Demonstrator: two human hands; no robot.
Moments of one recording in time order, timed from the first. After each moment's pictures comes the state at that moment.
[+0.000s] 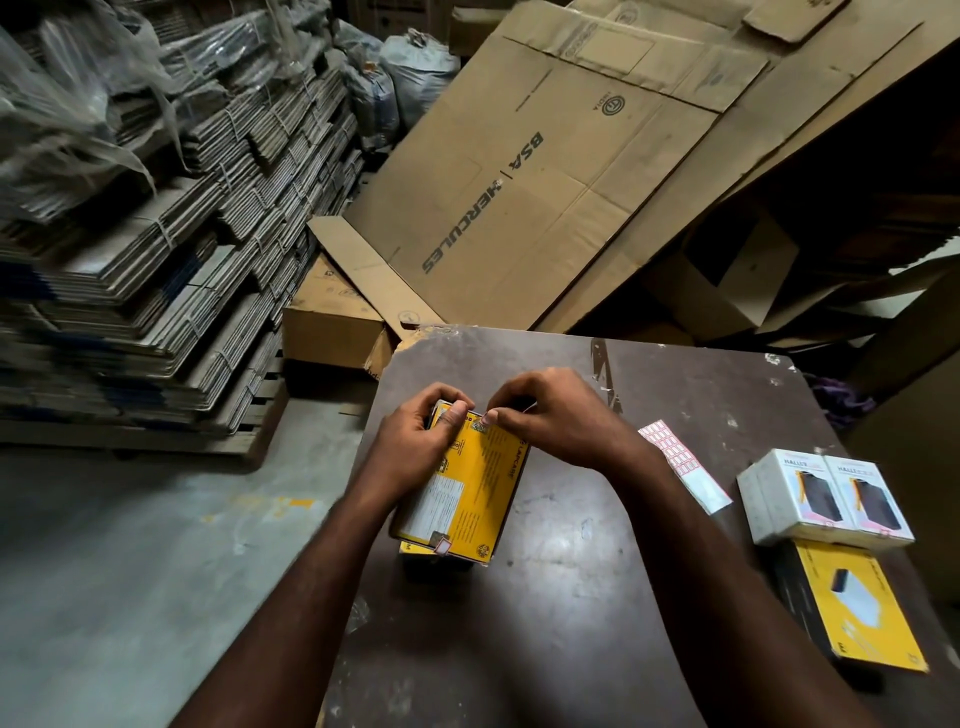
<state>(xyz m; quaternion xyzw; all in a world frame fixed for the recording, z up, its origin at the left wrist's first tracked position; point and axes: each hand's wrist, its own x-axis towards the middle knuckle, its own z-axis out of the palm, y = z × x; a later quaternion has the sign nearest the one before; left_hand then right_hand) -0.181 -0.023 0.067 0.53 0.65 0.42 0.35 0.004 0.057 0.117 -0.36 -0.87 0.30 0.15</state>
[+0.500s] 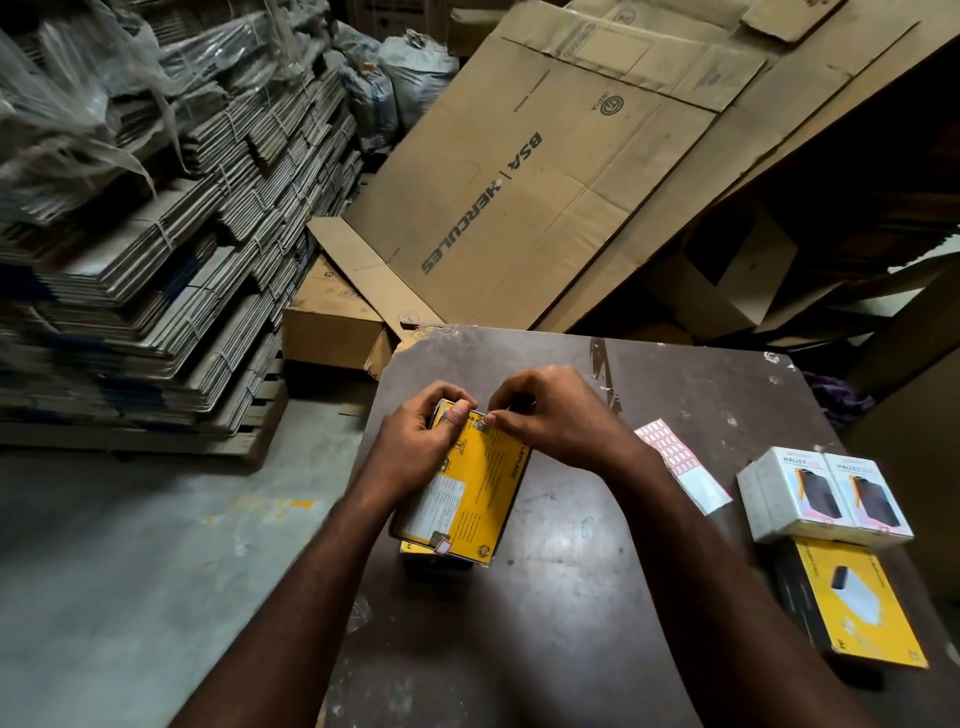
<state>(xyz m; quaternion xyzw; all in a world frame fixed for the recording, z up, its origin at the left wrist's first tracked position) -0.179 -0.025 0.071 0.54 0.65 0.41 0.34 0.003 0.055 0.115 -0.36 -0.88 0.27 0.17</state>
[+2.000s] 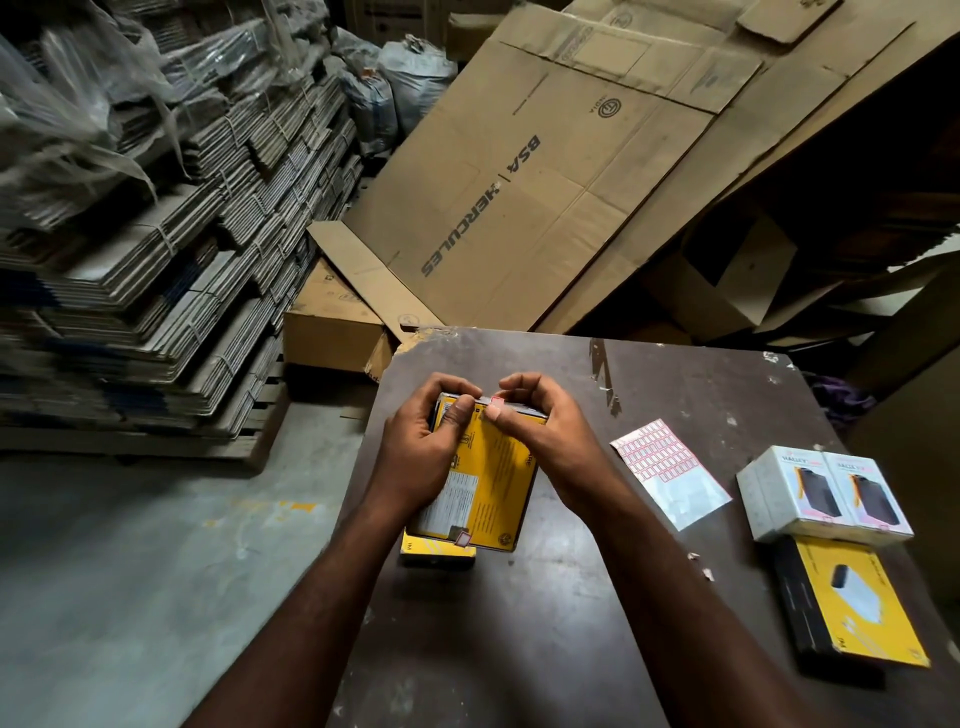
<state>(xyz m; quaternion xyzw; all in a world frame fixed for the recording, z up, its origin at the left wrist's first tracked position) -0.160 -0.035 0.080 0.53 0.60 0.52 0.29 0.001 0.021 0.089 -0.41 -0.59 0.60 0.36</state>
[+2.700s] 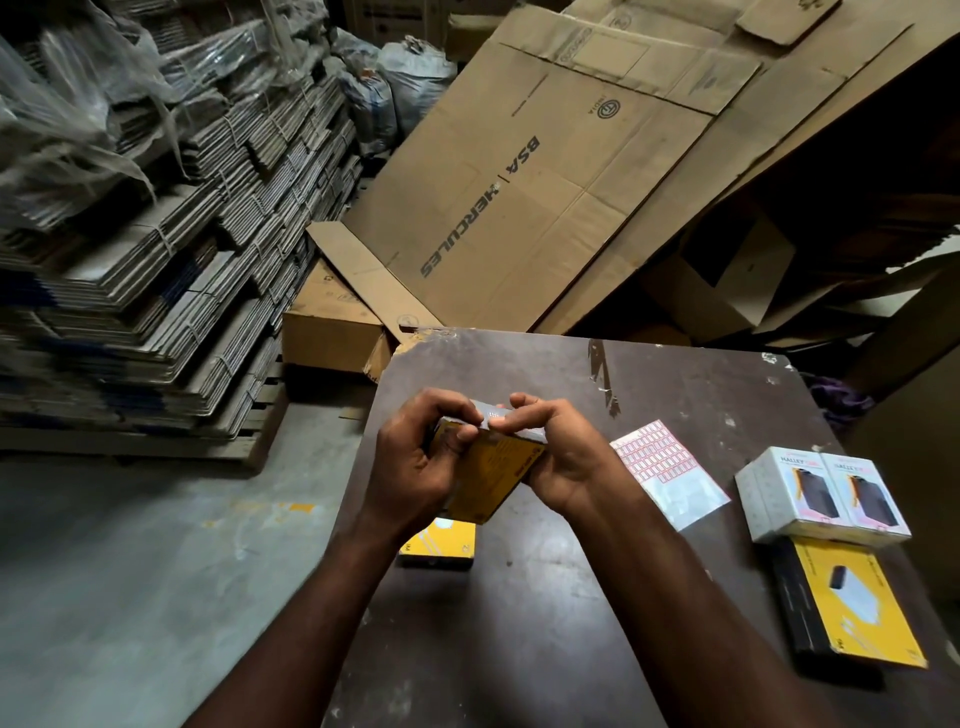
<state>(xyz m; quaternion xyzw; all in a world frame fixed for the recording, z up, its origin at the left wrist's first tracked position) -0.158 -0.047 0.076 0.62 0.50 0.58 0.18 -0.007 0.017 0.114 -0.44 -0.27 0.79 0.32</state>
